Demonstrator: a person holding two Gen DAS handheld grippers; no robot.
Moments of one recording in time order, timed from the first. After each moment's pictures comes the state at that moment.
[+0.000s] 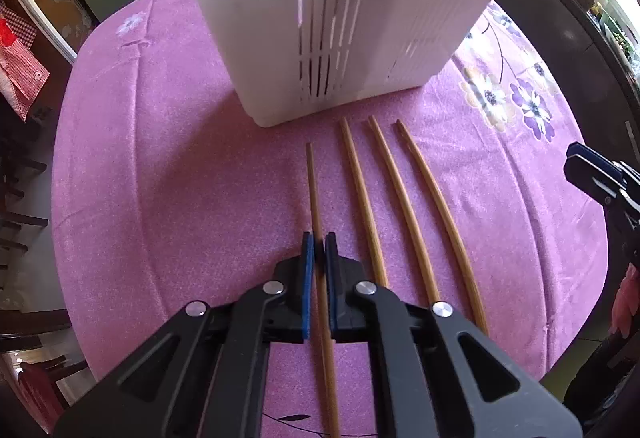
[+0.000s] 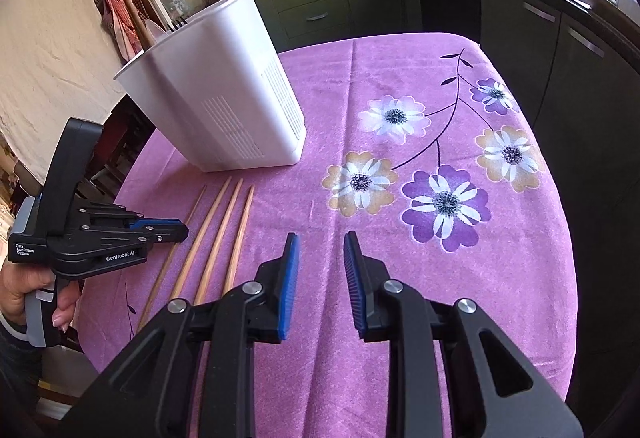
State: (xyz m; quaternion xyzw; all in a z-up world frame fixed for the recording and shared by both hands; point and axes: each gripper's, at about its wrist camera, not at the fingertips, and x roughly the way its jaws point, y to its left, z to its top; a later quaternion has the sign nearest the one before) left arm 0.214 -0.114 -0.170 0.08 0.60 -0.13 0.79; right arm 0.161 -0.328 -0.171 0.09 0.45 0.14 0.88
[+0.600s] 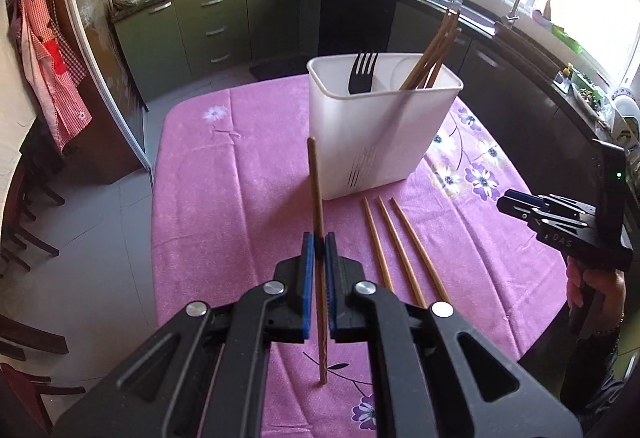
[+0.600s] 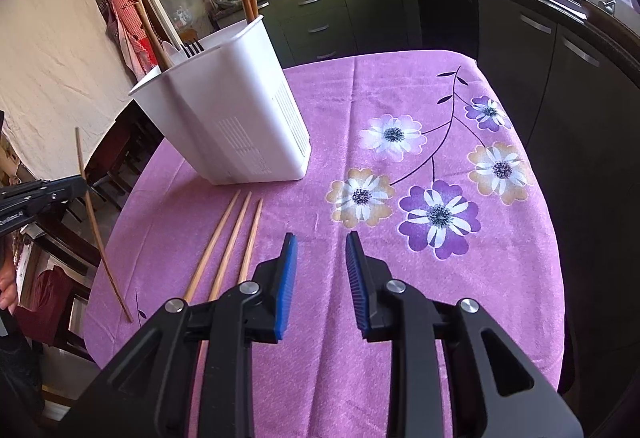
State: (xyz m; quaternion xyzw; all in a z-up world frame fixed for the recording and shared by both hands) left arm 0.139 -0.034 -0.043 0.05 0.45 -0.13 0.88; right arm 0.152 -0.330 -0.153 0.09 0.43 0.14 0.89
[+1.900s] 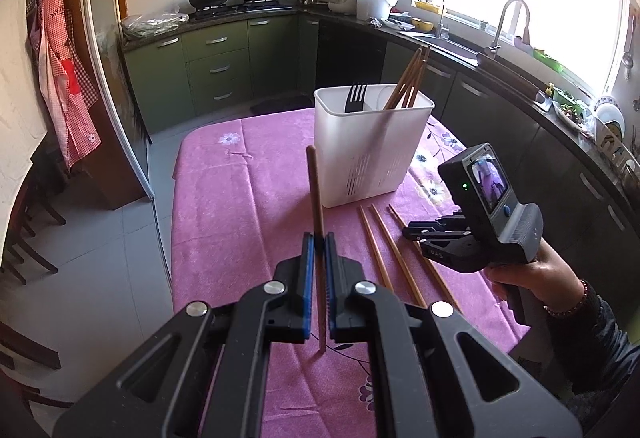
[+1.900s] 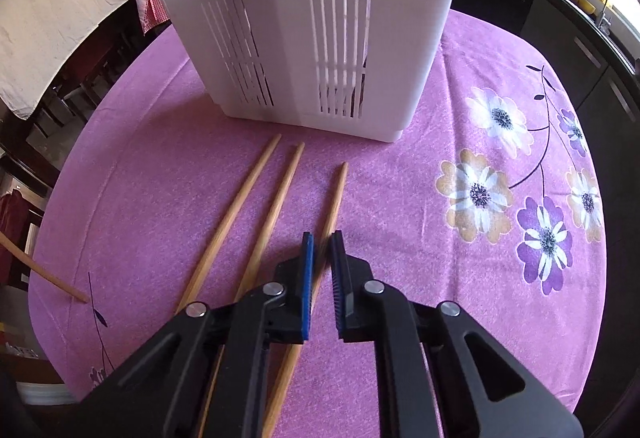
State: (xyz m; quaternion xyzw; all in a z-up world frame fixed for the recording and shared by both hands) left arm 0.082 -0.009 -0.027 0.04 0.38 -0.14 0.91; right arm 0.200 -0.210 -0.208 -0.05 0.52 0.14 0.84
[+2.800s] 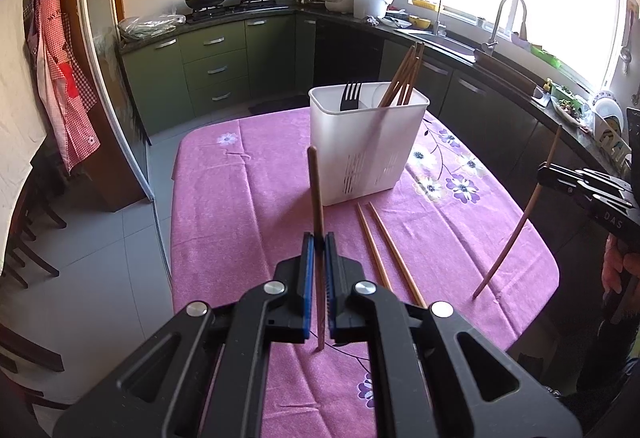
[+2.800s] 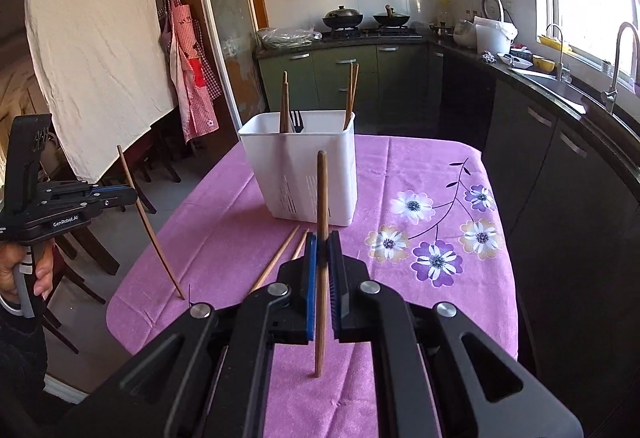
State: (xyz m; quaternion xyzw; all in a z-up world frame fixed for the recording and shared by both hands) left arm 0.080 -0.014 -0.025 0.04 0.39 -0.14 0.91; right arm 0.056 -0.297 -0.060 0.02 0.32 0.17 0.93
